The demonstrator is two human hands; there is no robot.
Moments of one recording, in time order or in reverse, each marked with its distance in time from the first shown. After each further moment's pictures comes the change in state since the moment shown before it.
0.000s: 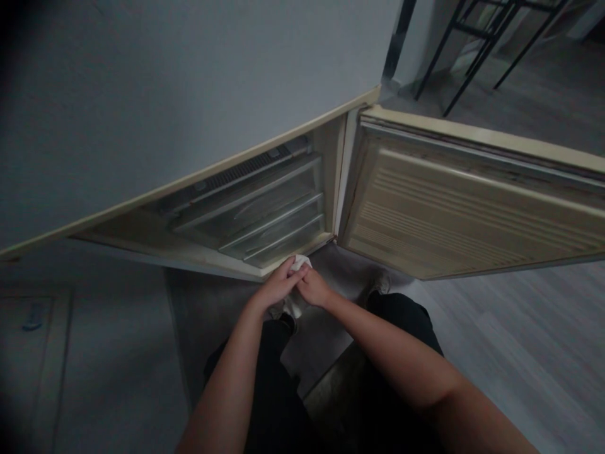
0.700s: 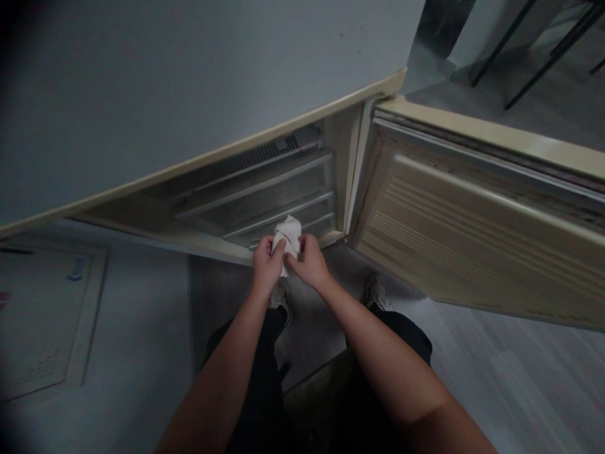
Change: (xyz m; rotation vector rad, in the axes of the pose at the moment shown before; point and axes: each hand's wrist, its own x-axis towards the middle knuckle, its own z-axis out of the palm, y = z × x) left_hand 0.040 0.010 0.013 -0.105 0.772 -0.052; right_hand 0.053 -0.023 -0.029 -0.145 0.185 0.007
